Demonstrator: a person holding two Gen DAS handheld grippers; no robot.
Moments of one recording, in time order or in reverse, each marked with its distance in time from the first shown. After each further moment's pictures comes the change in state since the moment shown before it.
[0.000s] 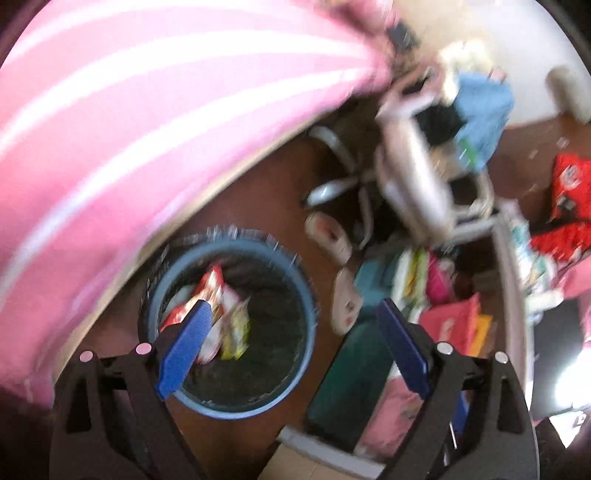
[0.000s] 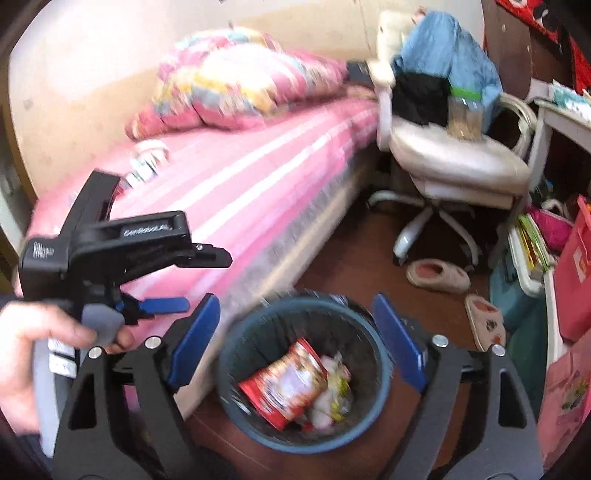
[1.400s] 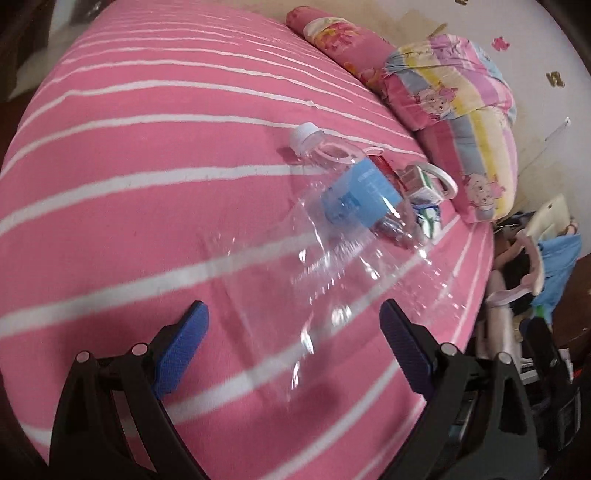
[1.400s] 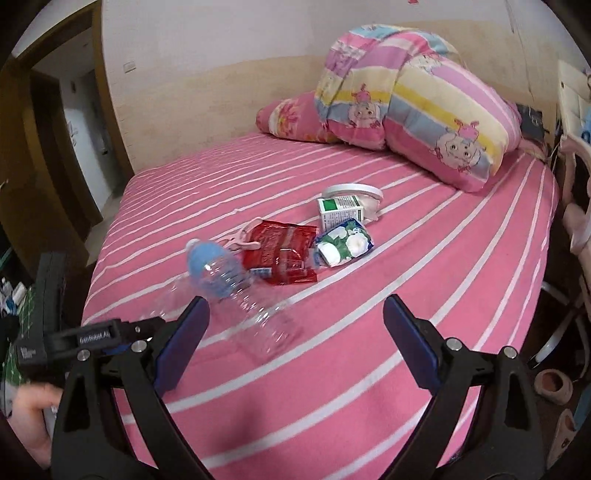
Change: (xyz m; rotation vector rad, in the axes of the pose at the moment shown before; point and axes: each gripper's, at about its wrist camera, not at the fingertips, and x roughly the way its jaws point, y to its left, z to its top) left arm -0.228 0.250 0.145 -0.167 -0.405 0.376; right arm 0.159 0.299 0.143 -0.226 0.025 0.405
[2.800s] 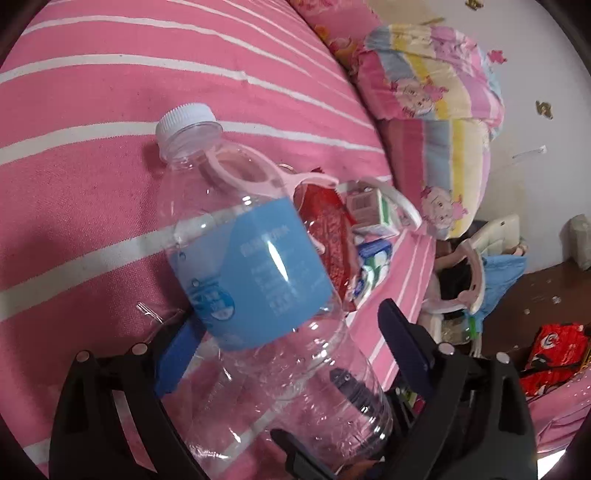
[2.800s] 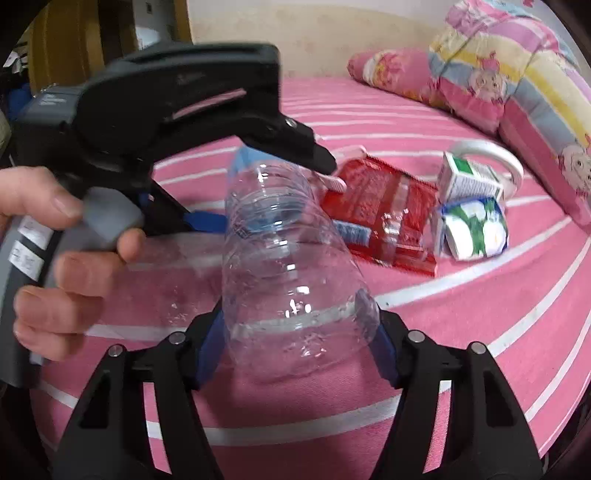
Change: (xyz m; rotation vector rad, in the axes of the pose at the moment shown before) left arm 0.087 -0.034 0.083 -0.135 0.198 -0.323; right arm 0.120 0.051 -0.021 -0.312 0.167 0.205
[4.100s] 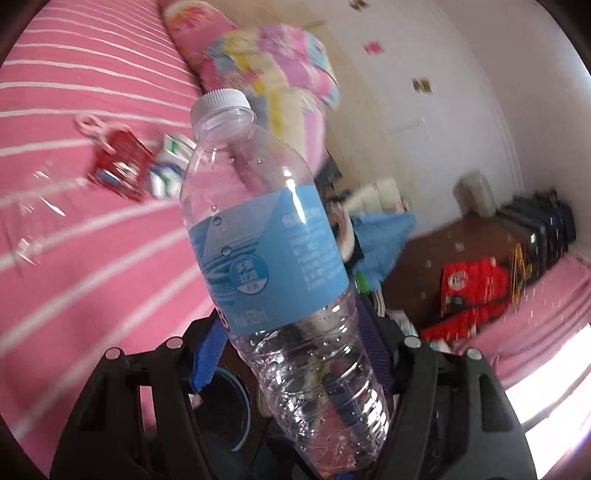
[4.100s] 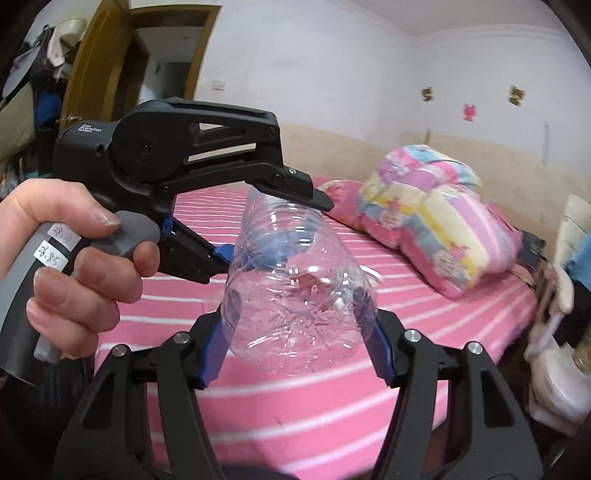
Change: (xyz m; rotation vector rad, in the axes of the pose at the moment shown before) left arm -0.139 -0.166 -0.193 0.189 -0.025 -0.369; right arm -0.291 0.079 -0.087 -0.088 -0.410 -0.293
